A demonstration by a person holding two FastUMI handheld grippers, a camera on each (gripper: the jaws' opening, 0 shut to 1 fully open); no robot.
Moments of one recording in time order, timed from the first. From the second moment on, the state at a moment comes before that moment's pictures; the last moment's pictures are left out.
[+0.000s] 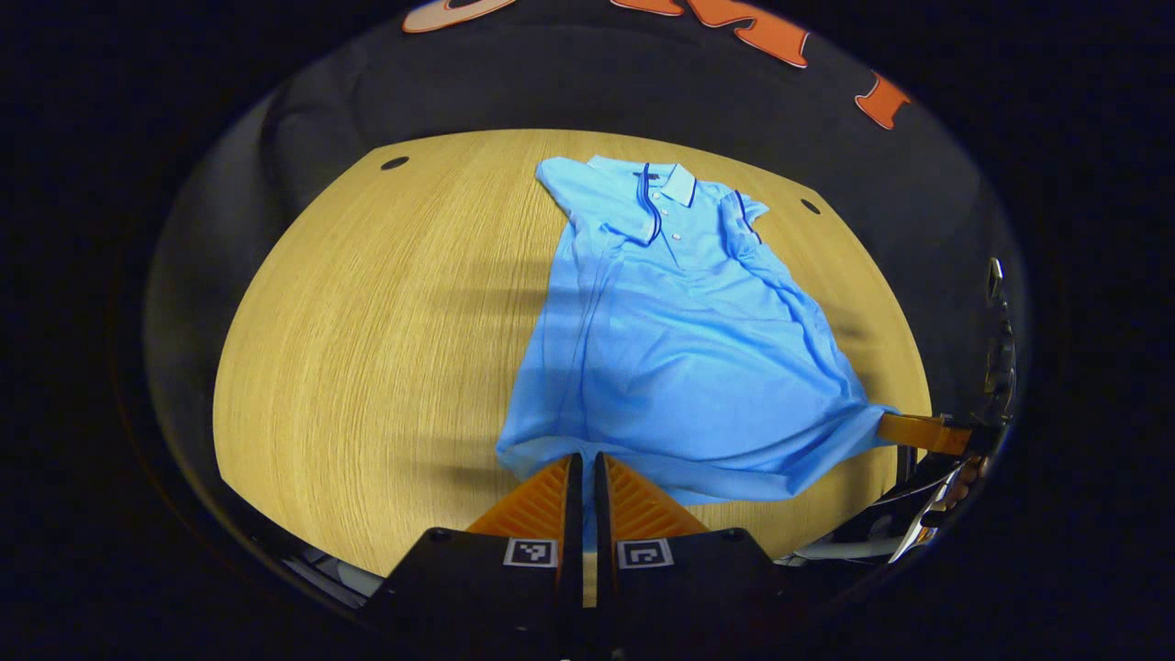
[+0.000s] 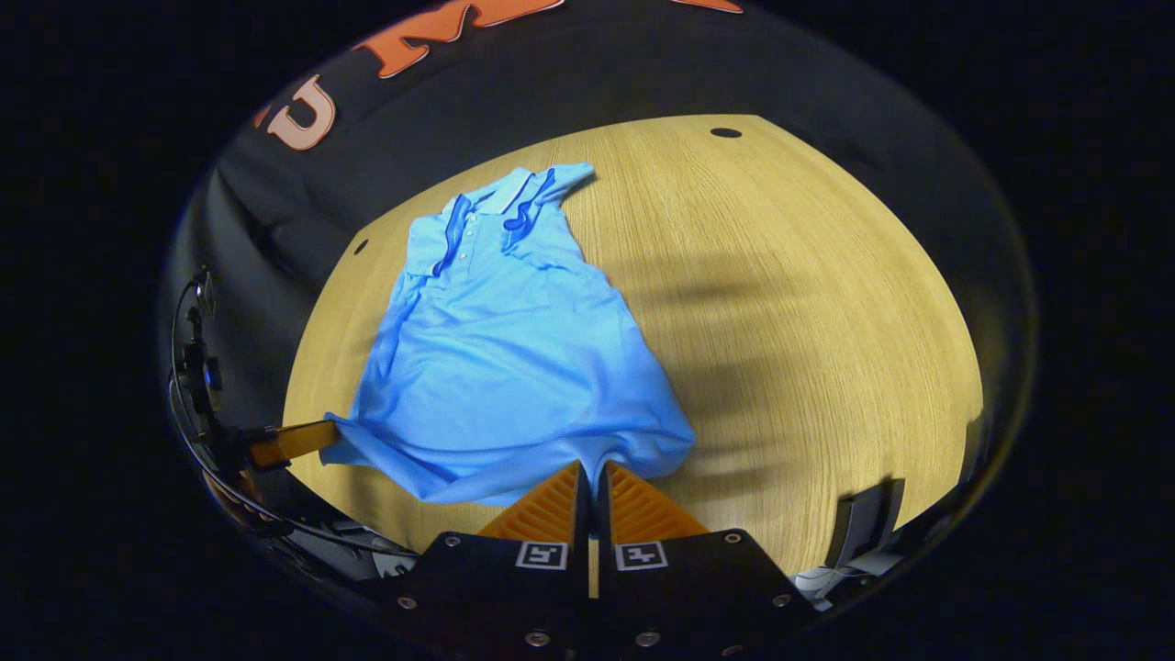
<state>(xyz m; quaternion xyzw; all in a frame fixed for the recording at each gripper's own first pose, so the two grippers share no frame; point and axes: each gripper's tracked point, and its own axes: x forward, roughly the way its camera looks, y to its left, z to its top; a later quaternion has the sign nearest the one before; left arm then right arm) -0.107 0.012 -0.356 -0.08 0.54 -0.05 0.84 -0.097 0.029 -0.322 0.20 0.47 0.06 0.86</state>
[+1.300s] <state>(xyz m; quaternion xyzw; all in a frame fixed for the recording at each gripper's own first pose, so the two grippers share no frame) 0.194 0.058 -0.348 -0.09 0.45 -0.08 0.88 0.177 0.008 -0.279 0.19 0.41 0.04 0.89</state>
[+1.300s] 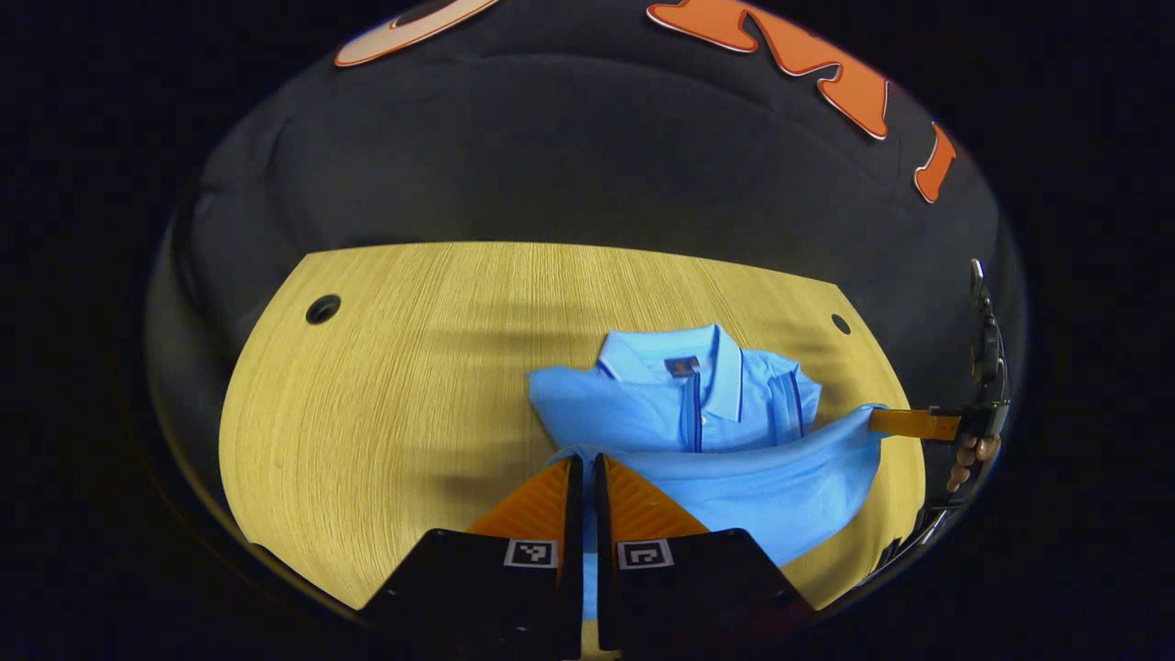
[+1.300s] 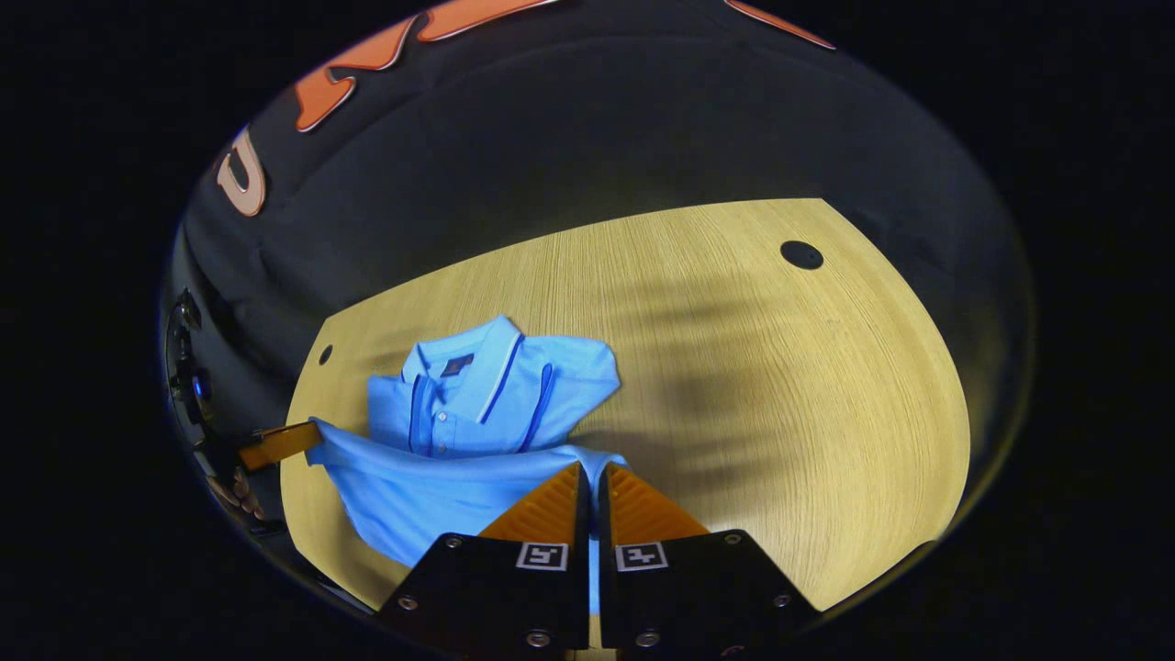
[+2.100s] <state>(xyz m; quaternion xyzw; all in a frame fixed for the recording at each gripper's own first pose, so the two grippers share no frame) 0.285 0.080 -0.352 -0.09 0.43 -0.06 0.90 0.257 -0.014 -0.248 0.24 0.38 0.02 0.89</state>
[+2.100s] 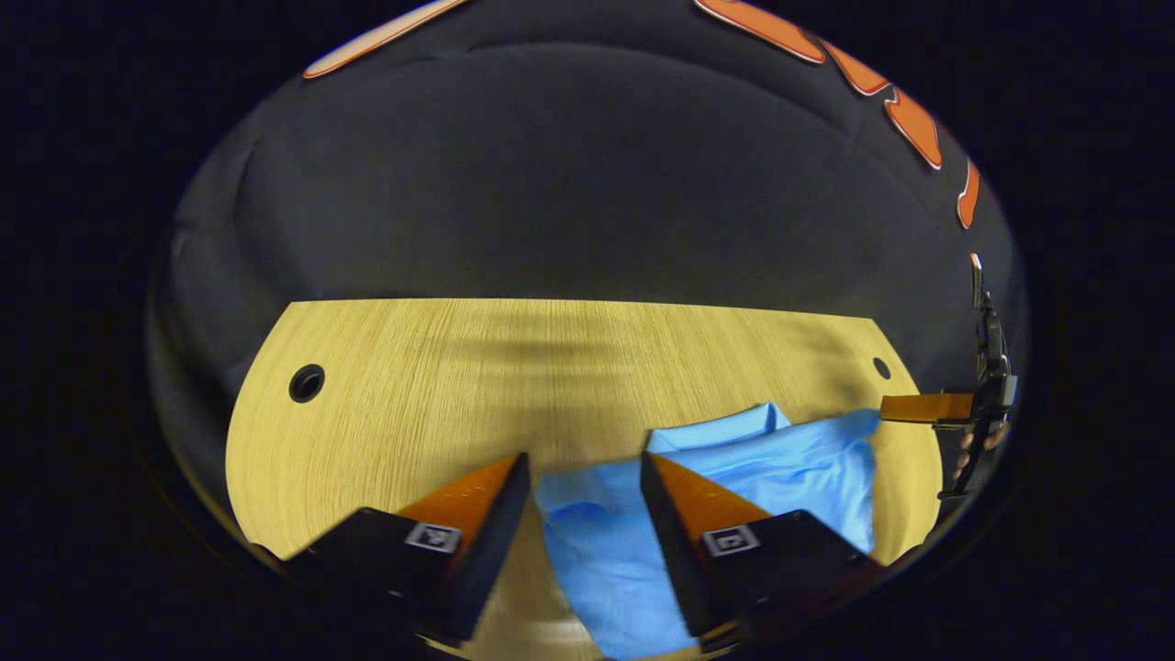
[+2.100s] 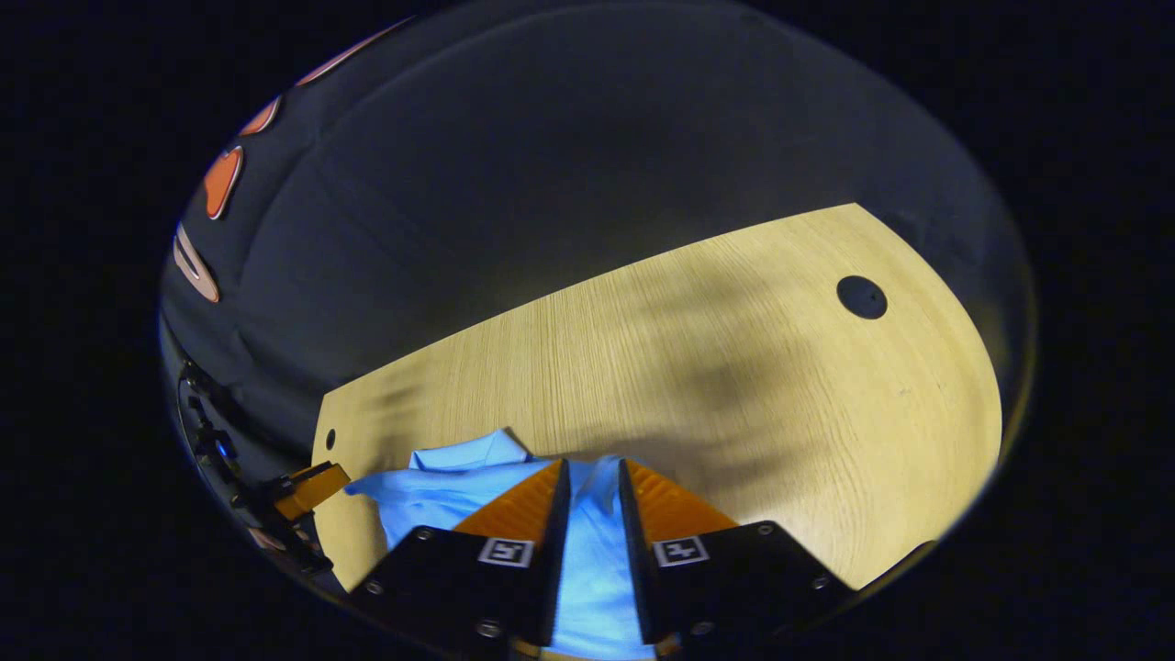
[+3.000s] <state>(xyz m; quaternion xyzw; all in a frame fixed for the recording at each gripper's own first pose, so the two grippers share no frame) 0.129 0.036 -0.133 -0.04 0.25 -0.05 0.97 0.089 -0.027 -0.101 0.11 0.22 0.08 0.97</state>
